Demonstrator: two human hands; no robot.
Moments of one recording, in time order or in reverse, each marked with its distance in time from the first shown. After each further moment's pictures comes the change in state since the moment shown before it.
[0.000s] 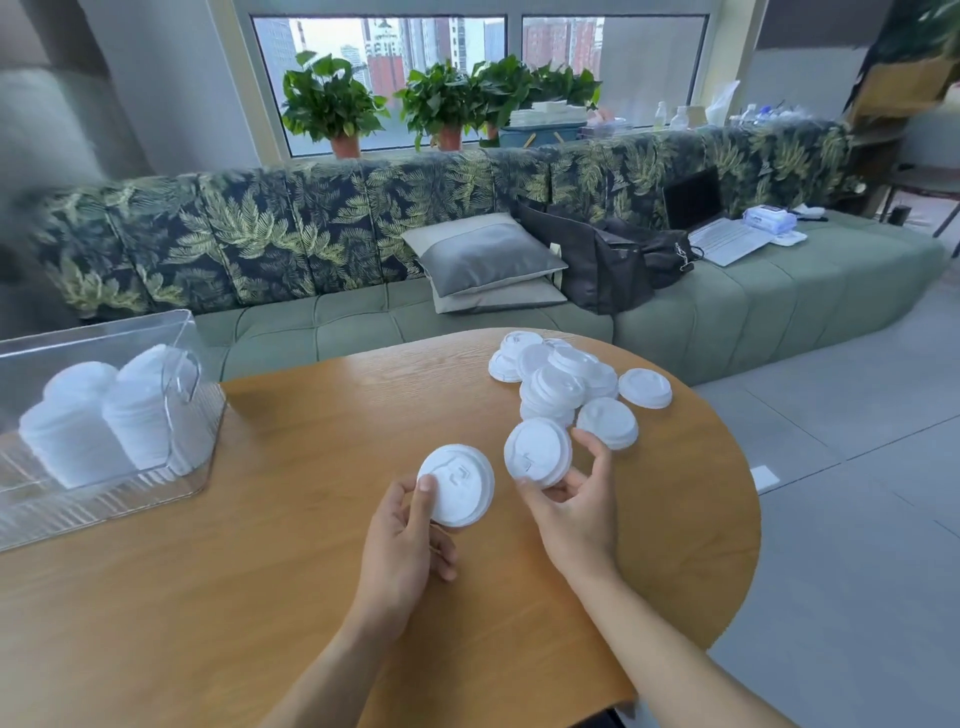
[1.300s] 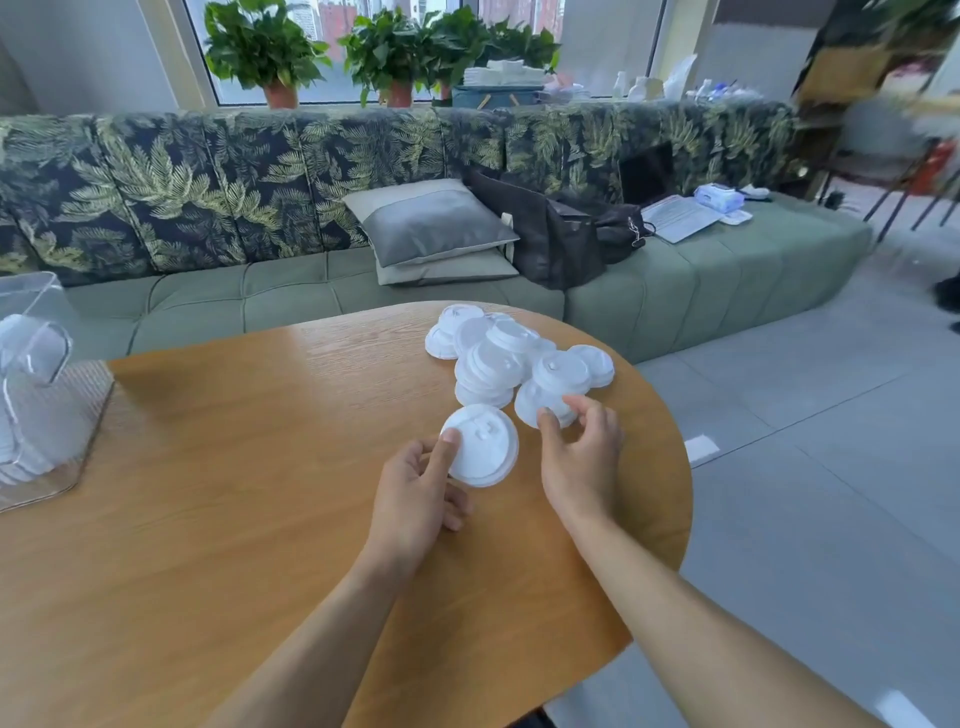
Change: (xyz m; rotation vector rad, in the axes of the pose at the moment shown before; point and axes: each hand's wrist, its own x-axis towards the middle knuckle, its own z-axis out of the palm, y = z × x) left_hand 0.029 0.010 0.092 -0.024 -0.095 -0.106; right_hand 0.066 0.007 -0.055 -0.327 0.225 -0.013
